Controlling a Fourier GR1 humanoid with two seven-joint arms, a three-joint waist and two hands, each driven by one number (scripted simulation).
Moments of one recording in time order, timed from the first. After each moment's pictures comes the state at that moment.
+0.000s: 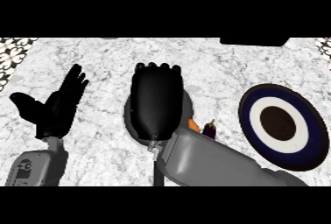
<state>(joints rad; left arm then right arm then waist) -0.22 0.16 0.05 -1.55 0.10 0.07 0.23 -0.95 -0.01 0.71 -1.44 1.14 0.07 1.16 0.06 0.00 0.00</state>
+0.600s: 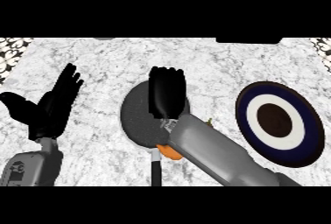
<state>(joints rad) -0.21 0.17 0.08 -1.57 0.11 0.06 0.25 -0.90 -0.01 0.72 -1.10 1.03 -0.29 1.00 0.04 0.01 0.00</state>
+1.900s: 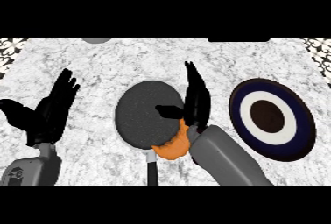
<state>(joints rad) -0.17 0.16 0.09 -1.58 0.10 0.07 0.24 -0.63 -0.03 0.58 -1.09 0.56 -0.84 0.64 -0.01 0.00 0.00</state>
